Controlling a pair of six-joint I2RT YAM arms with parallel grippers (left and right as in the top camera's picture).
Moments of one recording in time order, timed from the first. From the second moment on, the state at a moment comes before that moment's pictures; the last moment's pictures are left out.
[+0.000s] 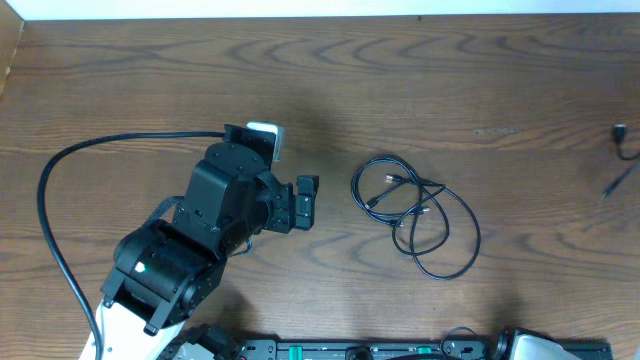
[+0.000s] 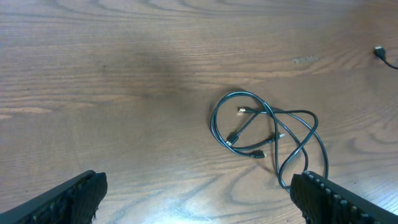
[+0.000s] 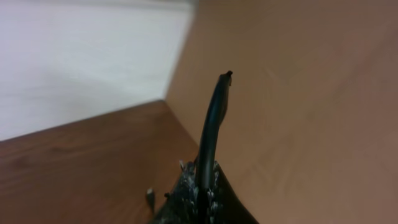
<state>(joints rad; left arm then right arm) -0.55 1.02 1.28 -1.01 -0.04 -0.36 -0.27 1.34 1.79 -0.74 0.51 -0.15</state>
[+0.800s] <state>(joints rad) -0.55 1.02 1.28 -1.01 -0.04 -0.36 -0.97 1.61 1.79 -0.89 -0.13 0.36</state>
